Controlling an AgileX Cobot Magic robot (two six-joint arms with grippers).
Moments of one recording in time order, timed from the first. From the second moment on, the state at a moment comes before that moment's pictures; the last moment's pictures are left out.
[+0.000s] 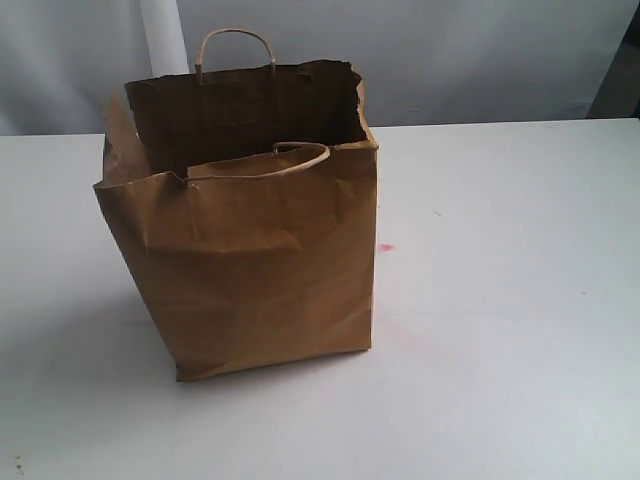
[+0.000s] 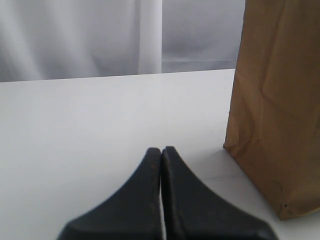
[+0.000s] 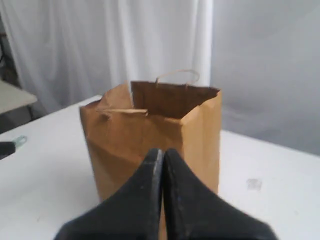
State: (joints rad) left arm -0.01 0.00 0.00 0.23 0.32 -0.23; right arm 0.44 0.28 -0.53 -0.05 0.41 0.13
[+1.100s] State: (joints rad) left arm -0.01 0.00 0.00 0.23 0.32 -0.23; right arm 0.15 0.00 -0.10 -0.10 0.14 0.11
